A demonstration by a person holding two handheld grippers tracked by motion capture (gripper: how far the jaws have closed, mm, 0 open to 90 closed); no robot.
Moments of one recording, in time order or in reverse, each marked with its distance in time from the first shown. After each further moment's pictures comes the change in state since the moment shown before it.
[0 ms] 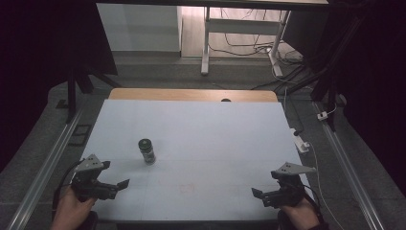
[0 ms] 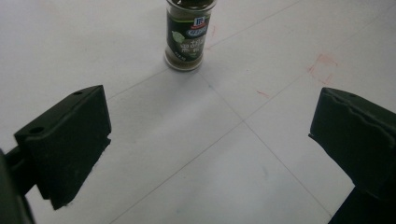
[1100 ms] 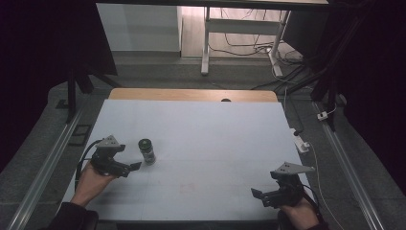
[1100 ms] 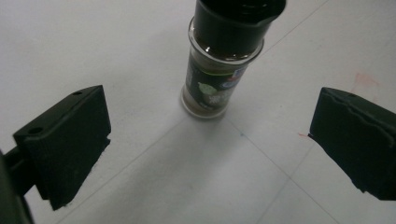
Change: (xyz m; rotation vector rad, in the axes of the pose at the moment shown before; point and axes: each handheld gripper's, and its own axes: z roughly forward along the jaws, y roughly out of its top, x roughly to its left) left arm 0.037 0.039 0.058 0.036 -0.068 0.077; right arm 0.000 0.001 0.002 0.014 0.003 -0.004
